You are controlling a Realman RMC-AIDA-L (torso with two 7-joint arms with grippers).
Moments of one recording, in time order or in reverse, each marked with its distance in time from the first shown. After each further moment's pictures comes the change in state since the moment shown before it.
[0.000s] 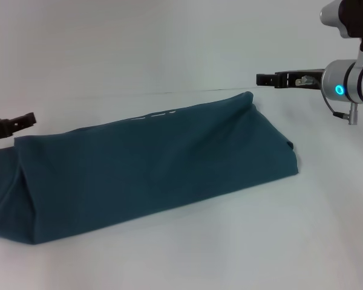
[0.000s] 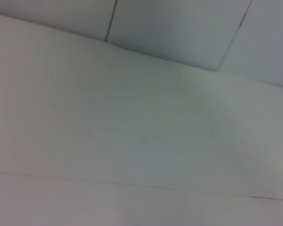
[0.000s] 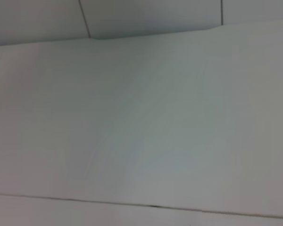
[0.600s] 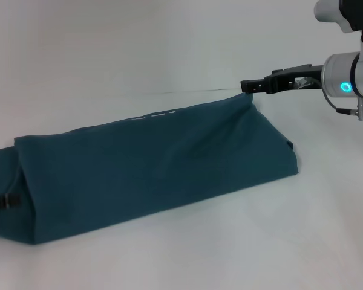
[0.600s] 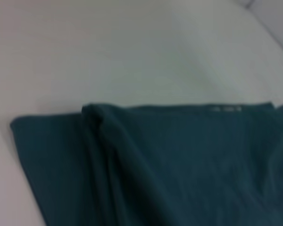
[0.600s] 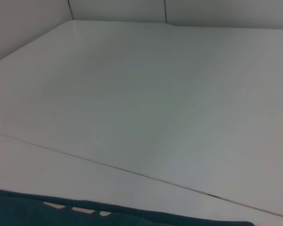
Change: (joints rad) left arm 0.169 0.043 -0.070 0.244 0.169 0.605 -0.195; right arm -0.043 0.005 -0.003 -0.195 0.003 -0.303 -0.104
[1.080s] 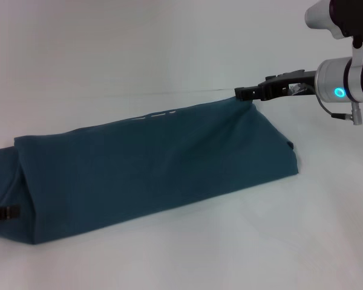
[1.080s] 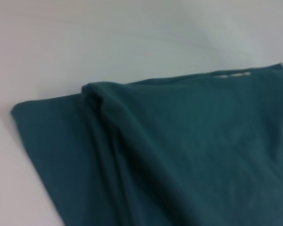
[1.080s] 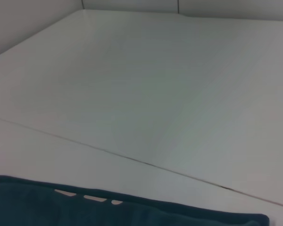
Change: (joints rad) left arm -0.012 -0.011 0.052 0.060 0.106 0.008 0.006; right arm -0.003 0.003 -0.039 0.006 0.005 -0.002 0.000
